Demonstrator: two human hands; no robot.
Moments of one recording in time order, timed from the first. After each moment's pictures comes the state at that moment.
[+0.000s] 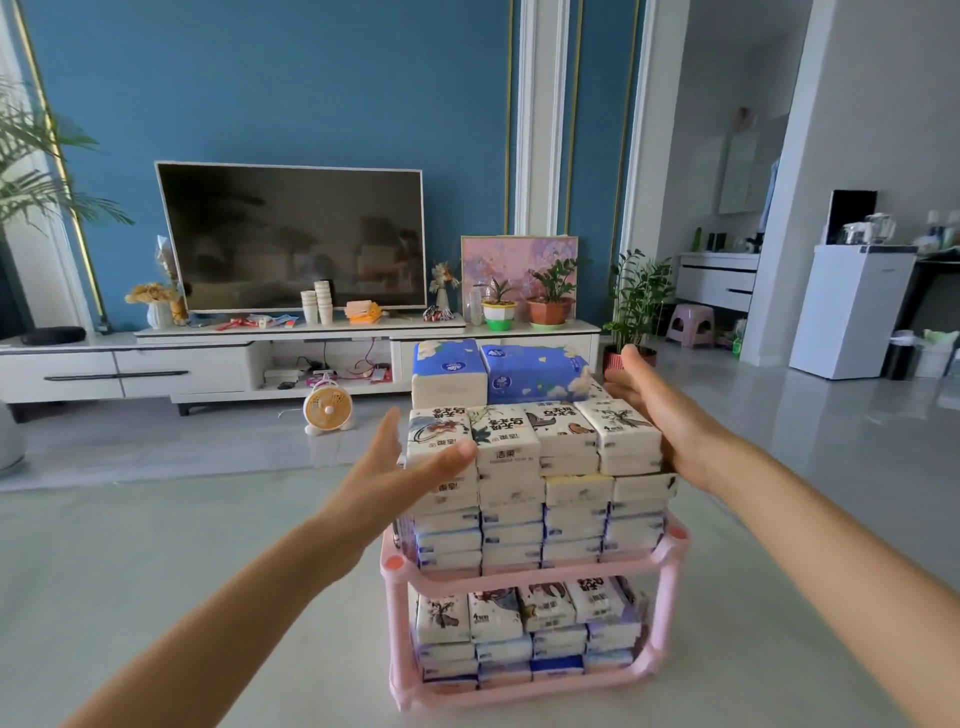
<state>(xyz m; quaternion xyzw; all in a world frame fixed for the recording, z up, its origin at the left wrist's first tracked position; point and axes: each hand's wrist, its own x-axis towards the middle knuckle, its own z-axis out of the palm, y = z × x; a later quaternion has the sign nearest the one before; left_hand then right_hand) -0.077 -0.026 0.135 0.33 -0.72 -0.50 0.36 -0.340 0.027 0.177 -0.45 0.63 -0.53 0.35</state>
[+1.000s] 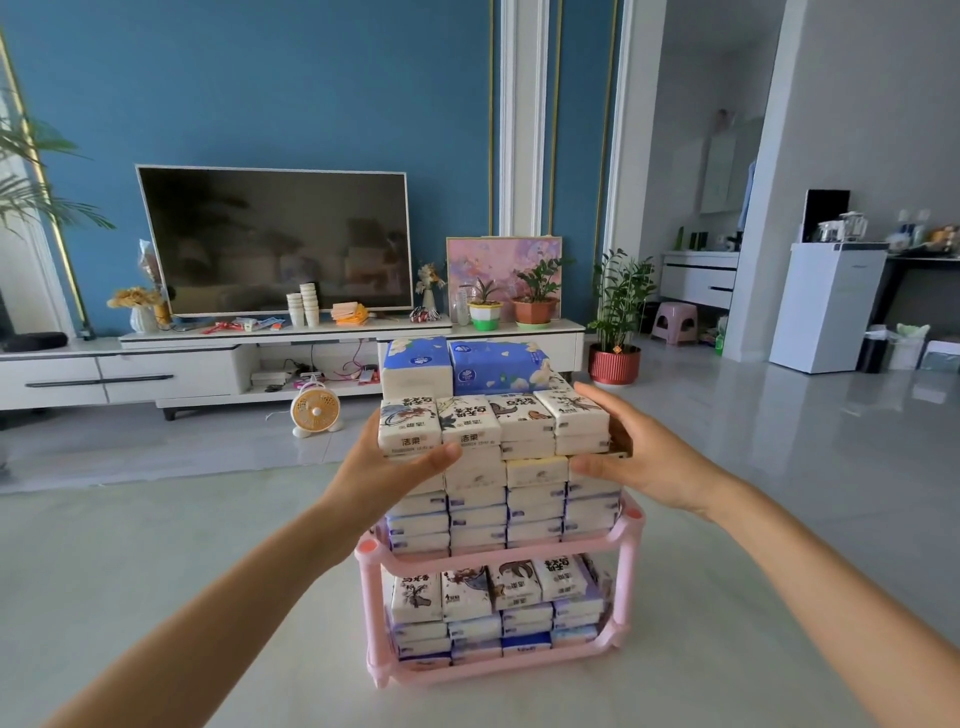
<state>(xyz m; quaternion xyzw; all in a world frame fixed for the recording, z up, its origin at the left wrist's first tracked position) -0.099 -0.007 0.138 0.32 -0.69 -0.49 0.42 -0.349 0.080 0.151 -0.66 0.57 -0.43 0.23</state>
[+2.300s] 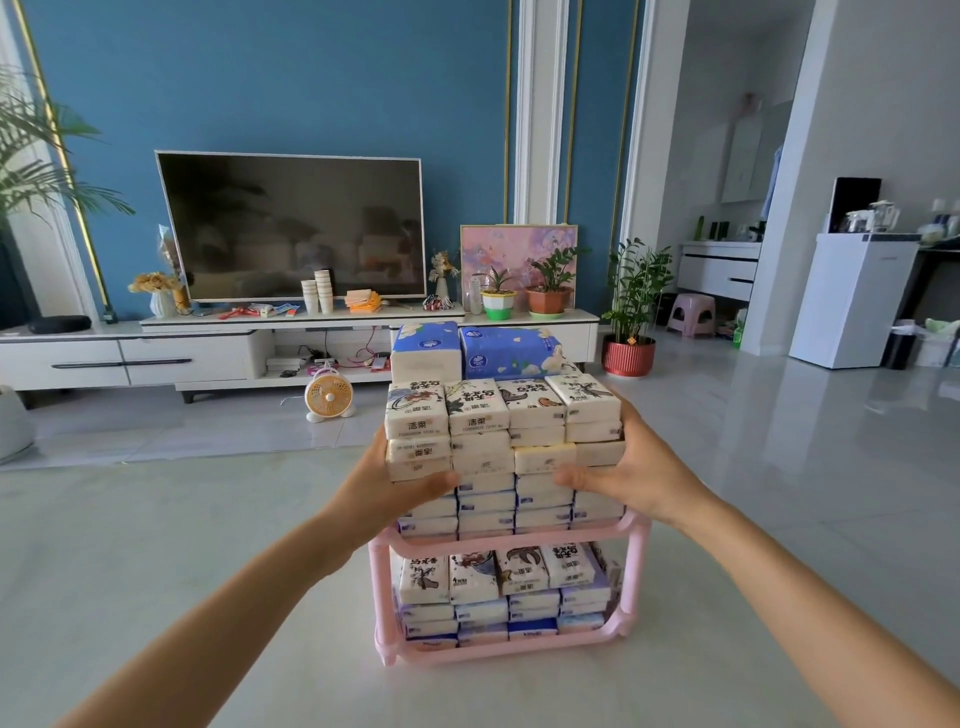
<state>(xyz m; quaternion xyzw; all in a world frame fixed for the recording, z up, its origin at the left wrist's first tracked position) -0.089 -0.006 0.114 0.37 -0.72 -0.47 0.35 -0.334 0.070 0.127 -0.62 0.58 -0.48 0.19</state>
